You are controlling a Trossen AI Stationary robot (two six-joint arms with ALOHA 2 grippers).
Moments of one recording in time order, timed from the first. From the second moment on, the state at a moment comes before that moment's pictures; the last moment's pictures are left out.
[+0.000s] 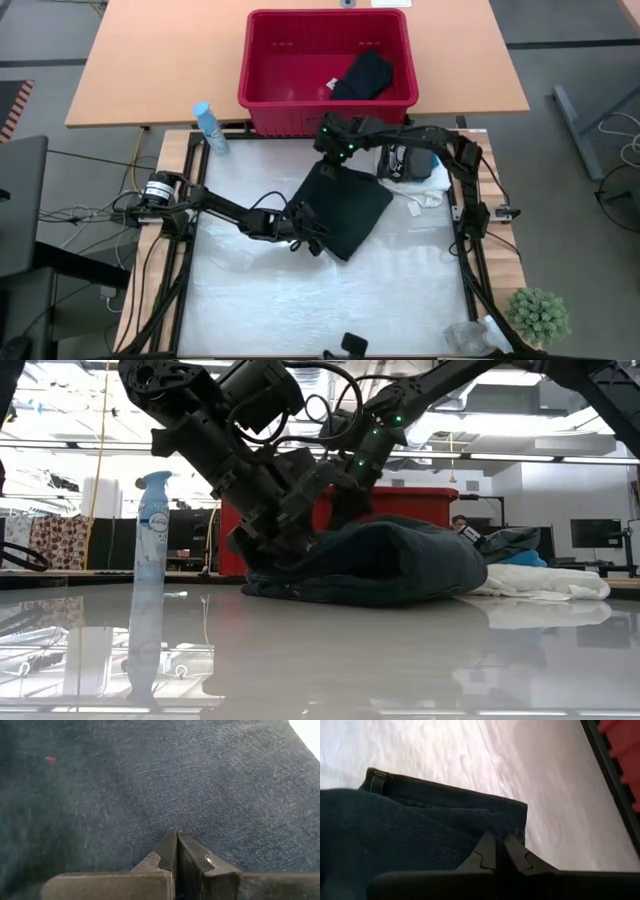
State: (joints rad) left arm -0.12 1.83 0.91 0.12 -0.38 -0.65; right arm -0.47 1.99 1.66 -0.68 -0.06 -0.13
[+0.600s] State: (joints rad) left arm -0.13 1.83 0.92 0.02 -0.37 -0.68; right arm -0.61 1.86 1.66 -0.90 -0.13 -0.19
